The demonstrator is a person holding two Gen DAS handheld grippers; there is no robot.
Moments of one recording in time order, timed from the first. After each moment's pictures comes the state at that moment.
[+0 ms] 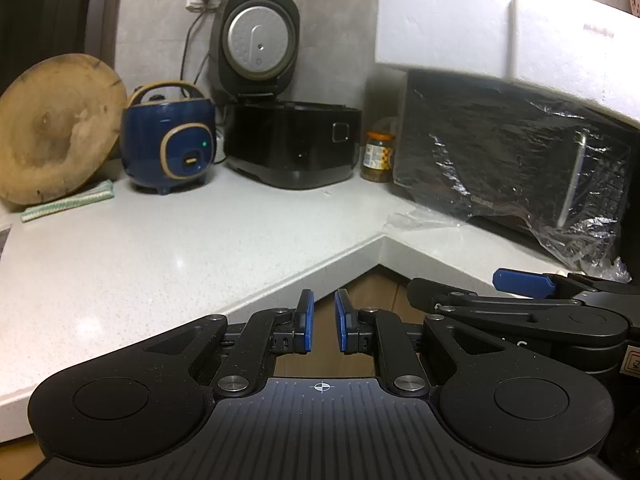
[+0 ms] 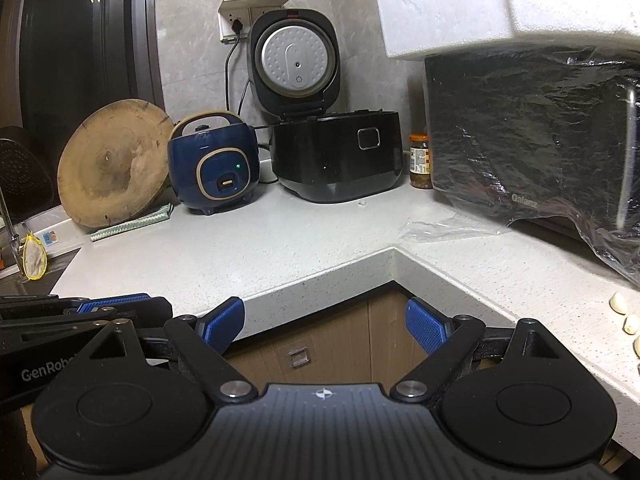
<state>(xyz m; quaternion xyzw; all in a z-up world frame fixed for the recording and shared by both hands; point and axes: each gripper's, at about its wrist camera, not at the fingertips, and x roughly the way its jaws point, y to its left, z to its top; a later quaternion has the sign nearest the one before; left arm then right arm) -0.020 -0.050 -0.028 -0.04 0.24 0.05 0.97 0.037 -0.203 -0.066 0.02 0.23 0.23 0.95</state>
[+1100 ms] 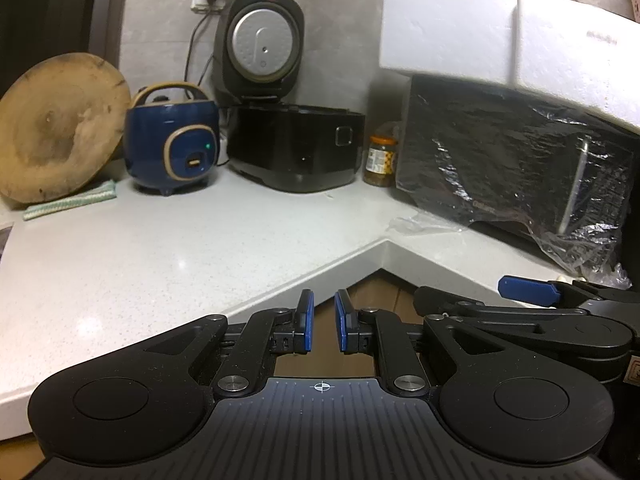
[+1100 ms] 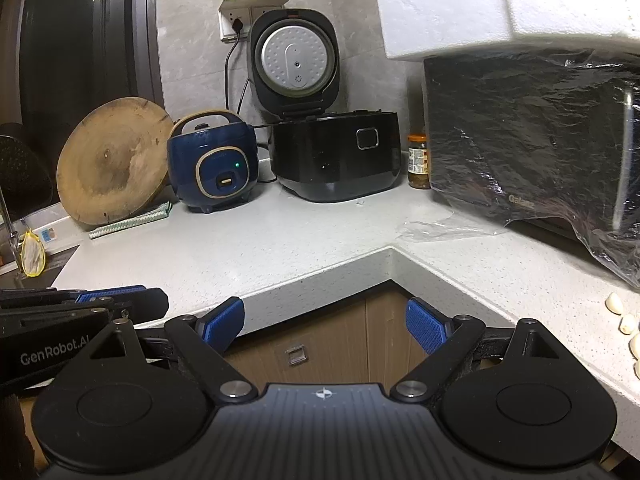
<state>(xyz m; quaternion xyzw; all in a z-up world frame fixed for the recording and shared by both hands) -0.021 -0.043 -0.028 -0.05 0.23 0.05 0.97 0.036 -0.206 -0.069 0.02 0.23 0.23 0.95</state>
